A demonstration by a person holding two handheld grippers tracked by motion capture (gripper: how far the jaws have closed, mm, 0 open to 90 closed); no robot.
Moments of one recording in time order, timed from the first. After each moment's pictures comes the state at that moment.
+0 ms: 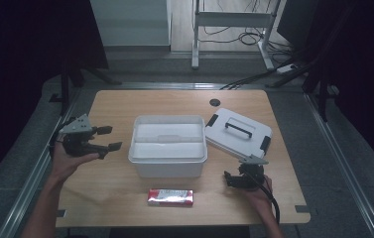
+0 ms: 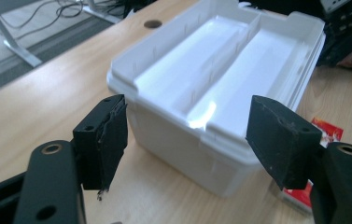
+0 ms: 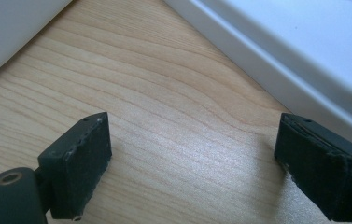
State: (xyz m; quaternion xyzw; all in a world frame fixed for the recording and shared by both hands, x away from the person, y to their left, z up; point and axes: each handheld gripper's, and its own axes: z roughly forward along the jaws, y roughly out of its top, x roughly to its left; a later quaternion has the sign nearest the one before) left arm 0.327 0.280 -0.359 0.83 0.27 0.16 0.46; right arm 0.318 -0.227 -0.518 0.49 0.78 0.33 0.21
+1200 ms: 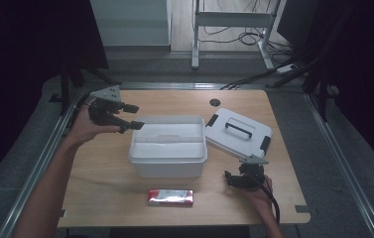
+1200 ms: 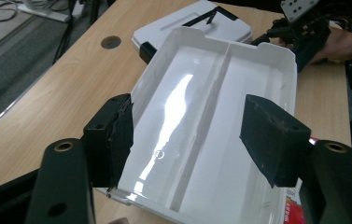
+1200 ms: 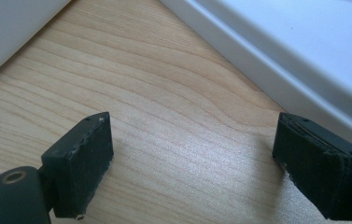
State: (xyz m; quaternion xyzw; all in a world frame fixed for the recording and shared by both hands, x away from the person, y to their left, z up) left arm 0.392 0.222 -0.310 0.89 0.17 0.09 0.42; right arm 0.318 -0.228 -0.517 0.49 0.78 0.33 0.21
